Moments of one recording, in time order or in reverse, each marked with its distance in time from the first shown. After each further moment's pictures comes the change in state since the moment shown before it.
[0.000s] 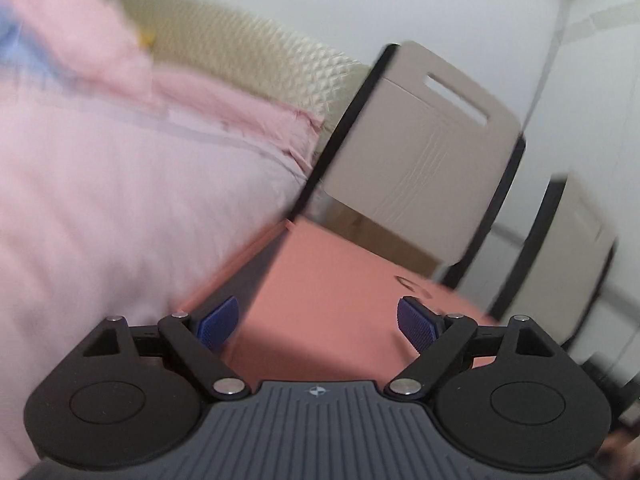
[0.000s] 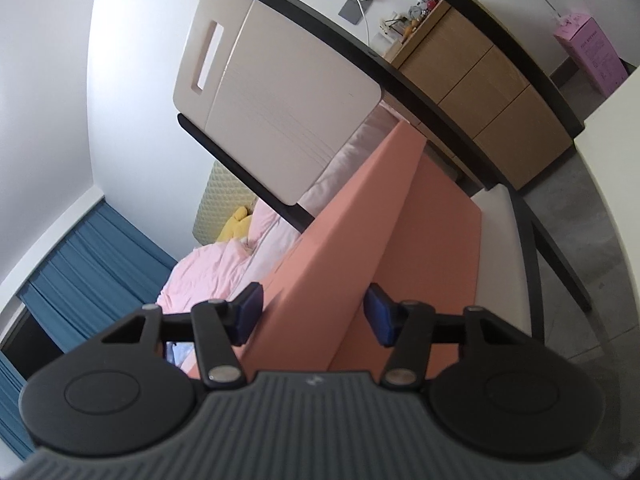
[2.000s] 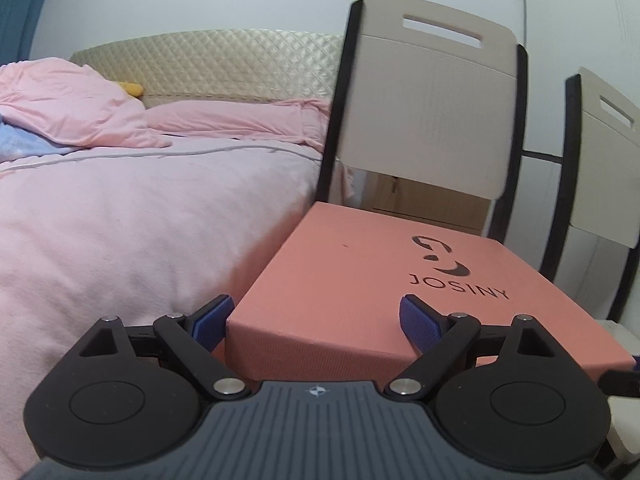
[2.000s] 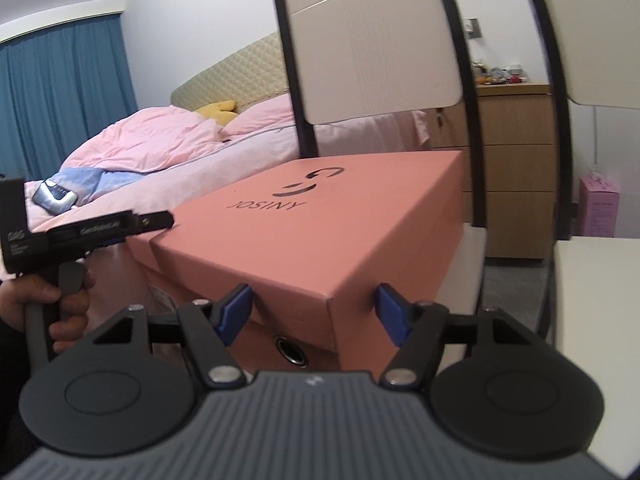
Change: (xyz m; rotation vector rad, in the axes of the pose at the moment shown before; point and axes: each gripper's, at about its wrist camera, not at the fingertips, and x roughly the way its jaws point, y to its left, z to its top) left arm 0.020 -0.024 -0.022 0.203 0.050 0.109; right arm -0.015 0.073 -0.079 -0.656 0.134 -0.233
